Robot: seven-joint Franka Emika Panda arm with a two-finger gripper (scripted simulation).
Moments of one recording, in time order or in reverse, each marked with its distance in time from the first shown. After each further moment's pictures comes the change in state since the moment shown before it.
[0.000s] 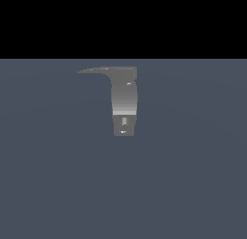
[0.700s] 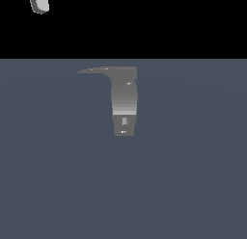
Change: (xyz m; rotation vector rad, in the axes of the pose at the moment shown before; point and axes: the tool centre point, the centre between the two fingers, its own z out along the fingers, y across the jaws) arm 0.041 -0.063 0.039 0.008 0.004 0.290
